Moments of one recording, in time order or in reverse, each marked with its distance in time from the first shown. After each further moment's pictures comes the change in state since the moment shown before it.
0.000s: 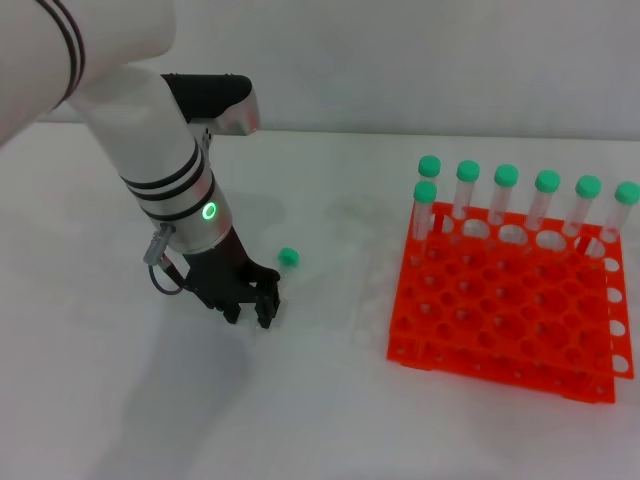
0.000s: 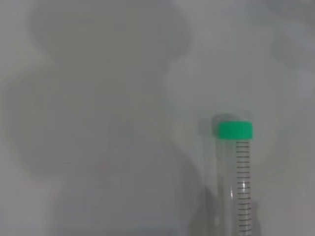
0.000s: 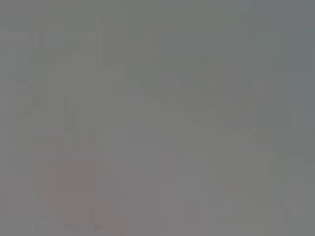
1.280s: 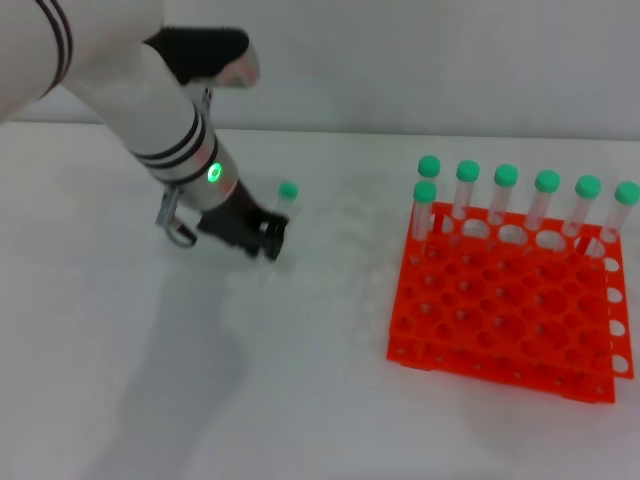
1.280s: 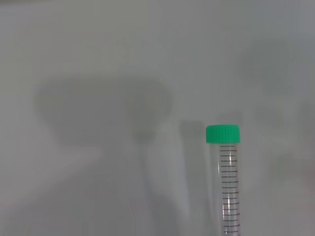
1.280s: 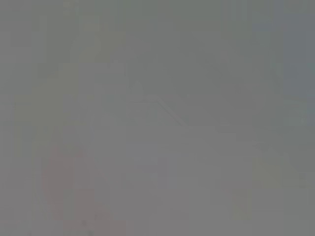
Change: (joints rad) left arm 0.001 0.021 -0.001 0.004 -0.088 -0.172 0.092; right arm 0.005 0.000 0.011 -0.006 0.008 0.000 0.000
